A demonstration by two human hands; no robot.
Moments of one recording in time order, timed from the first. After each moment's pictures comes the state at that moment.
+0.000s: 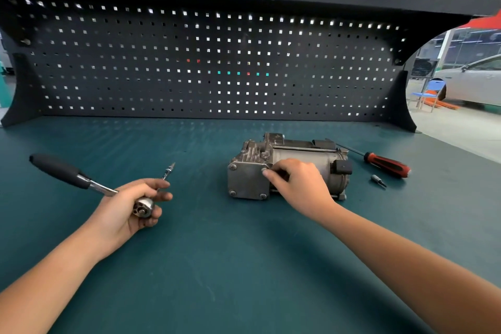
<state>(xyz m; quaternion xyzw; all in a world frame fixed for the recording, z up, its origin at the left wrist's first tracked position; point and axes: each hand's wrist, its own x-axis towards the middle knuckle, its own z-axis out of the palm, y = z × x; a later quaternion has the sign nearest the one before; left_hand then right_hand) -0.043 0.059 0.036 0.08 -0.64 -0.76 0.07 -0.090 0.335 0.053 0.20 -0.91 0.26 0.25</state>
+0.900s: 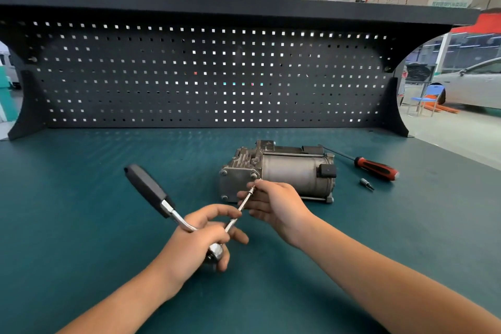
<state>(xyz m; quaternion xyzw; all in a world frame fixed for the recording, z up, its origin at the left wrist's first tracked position) 0.017 0.169 0.042 -0.07 -0.71 -0.70 -0.02 -0.052 0.312 0.055 0.03 -0.63 0.77 -0.10</state>
